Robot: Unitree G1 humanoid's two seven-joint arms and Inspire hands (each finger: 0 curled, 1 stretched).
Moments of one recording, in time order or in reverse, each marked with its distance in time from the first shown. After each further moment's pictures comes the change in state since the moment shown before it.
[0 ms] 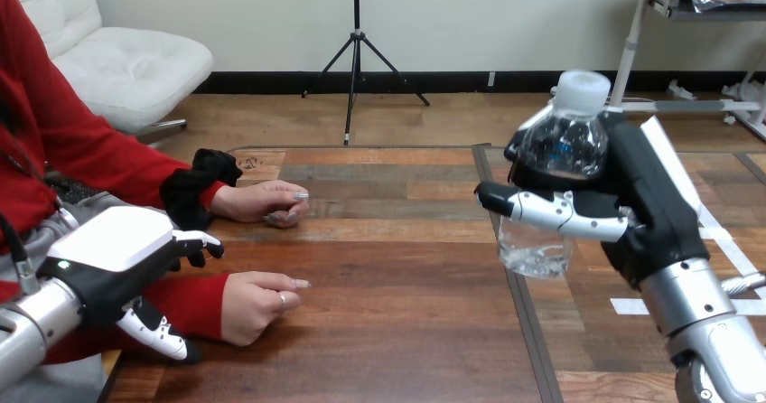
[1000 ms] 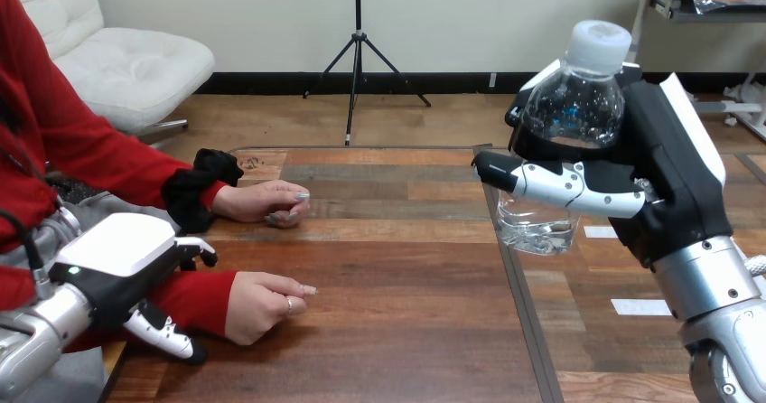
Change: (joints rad) left arm -0.148 -0.054 -0.148 0.268 0.084 0.013 0.187; right arm -0.002 -0.007 -0.005 -0.215 0.037 0.131 -0.002
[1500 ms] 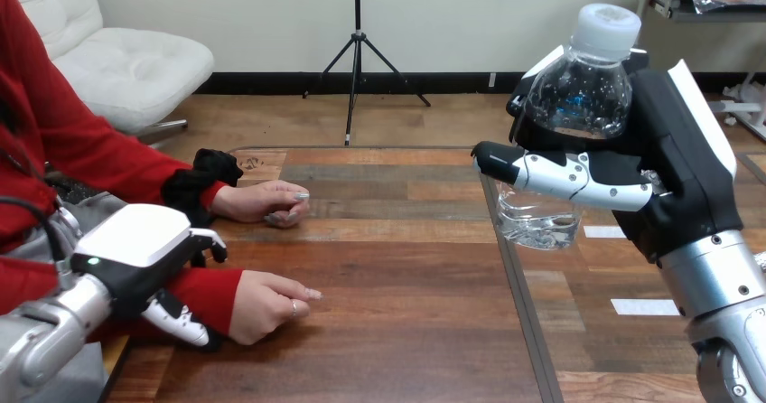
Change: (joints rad) left arm -0.074 -0.059 -0.063 0.085 0.014 0.034 0.056; right arm 0.000 -0.001 -0.004 -0.087 0.006 0.077 -0.008
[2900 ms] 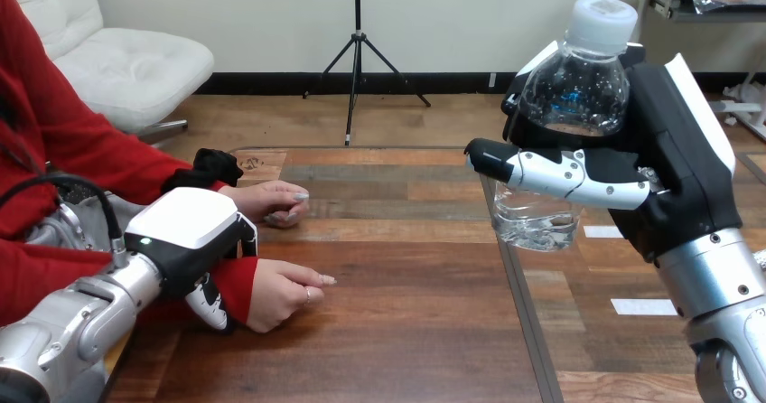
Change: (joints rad) left arm 0.012 -0.057 -0.011 -0.207 -0.017 0.134 -0.140; right arm 0.000 0.004 0.016 -0.043 -0.002 0.037 -0.004
